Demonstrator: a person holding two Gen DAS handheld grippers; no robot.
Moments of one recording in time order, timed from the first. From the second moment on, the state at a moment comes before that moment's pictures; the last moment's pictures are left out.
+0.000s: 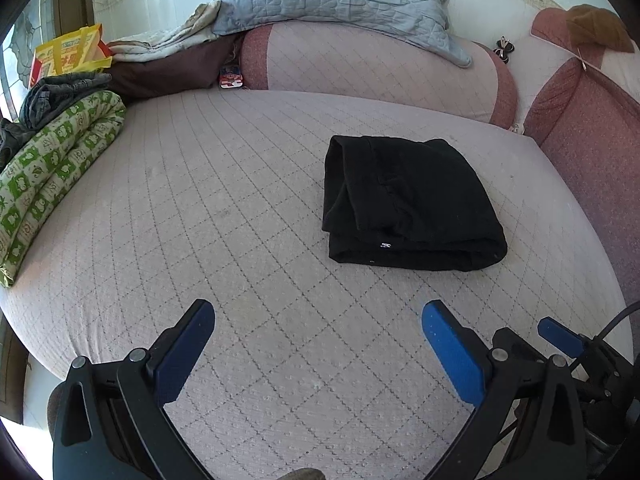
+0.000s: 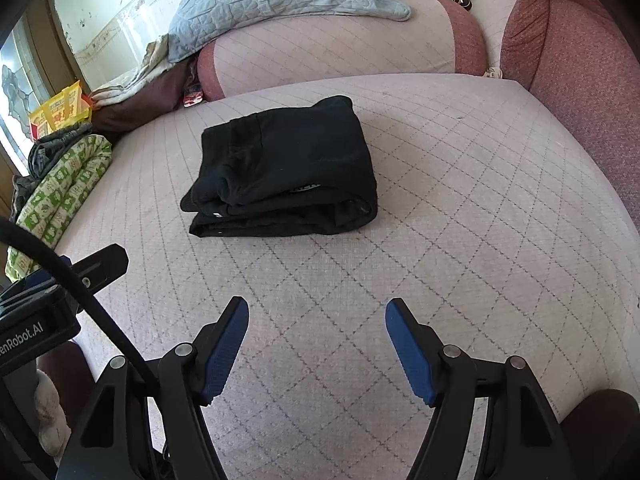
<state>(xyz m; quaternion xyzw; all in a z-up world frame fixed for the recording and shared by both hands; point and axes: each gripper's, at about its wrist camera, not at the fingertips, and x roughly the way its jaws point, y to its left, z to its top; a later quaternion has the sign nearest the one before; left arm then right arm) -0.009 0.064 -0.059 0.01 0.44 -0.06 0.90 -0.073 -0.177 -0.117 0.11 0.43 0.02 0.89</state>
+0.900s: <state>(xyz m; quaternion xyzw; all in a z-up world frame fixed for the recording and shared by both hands) -0.006 0.069 -0.068 0.00 0.46 -0.06 0.89 -0.070 -0.168 -0.121 0.09 0.45 0.02 0.89</state>
